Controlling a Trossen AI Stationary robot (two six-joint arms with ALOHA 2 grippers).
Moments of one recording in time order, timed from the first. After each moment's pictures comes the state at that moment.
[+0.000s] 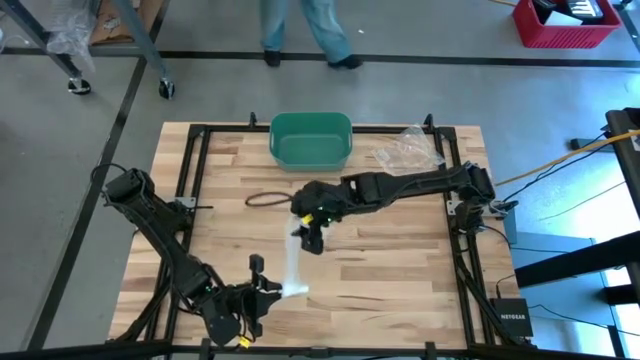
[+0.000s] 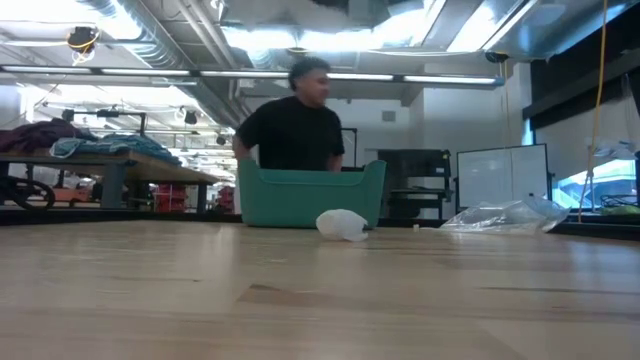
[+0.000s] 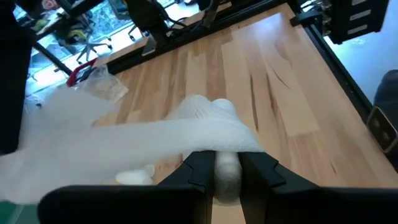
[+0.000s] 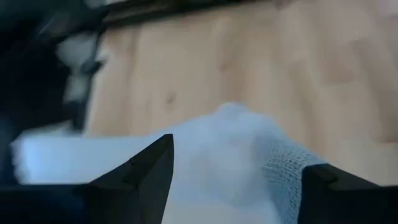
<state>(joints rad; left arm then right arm) -0.86 1.62 1.18 -0.30 -0.95 -0.21 0.15 1.91 1.84 -0.69 -0.05 0.27</state>
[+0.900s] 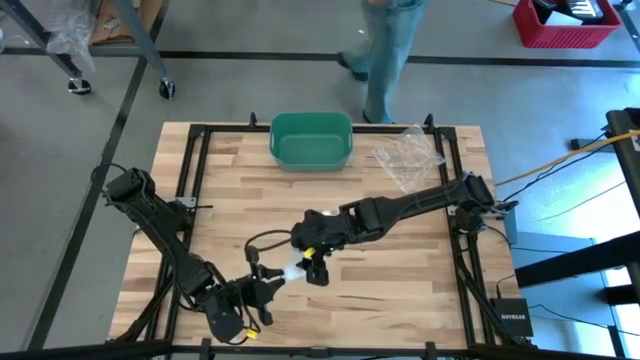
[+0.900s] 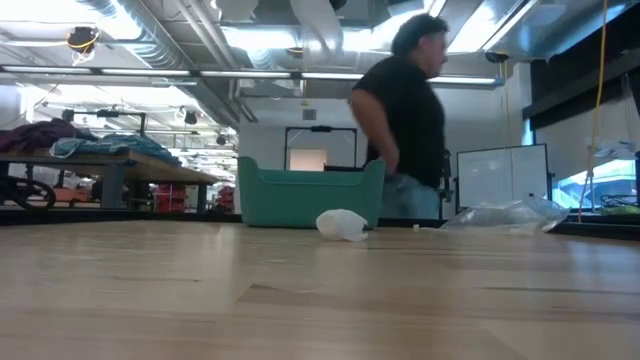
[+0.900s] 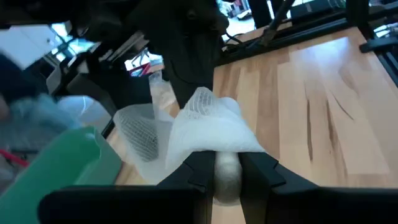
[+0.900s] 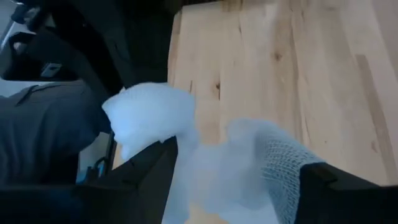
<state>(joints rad) -0.83 1.62 1.18 -0.26 -1.17 -0.24 0.28 1.95 1.85 -0.65 -0.06 0.31</state>
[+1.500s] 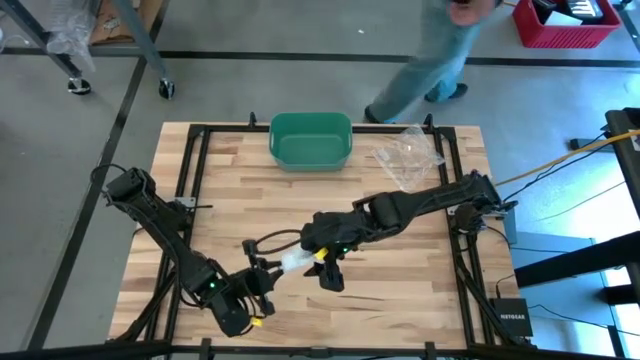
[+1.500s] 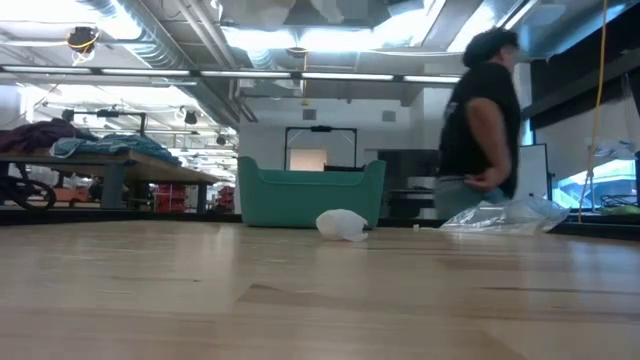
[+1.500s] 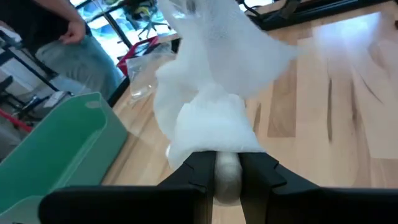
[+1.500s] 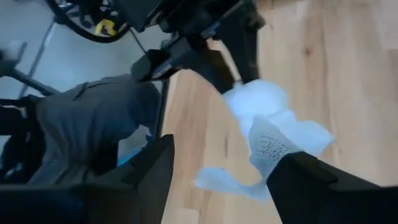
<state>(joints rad) -0.81 1.62 1.18 -0.46 -1.15 -0.47 0.31 1.90 1.98 -0.83 -0.14 0.36</state>
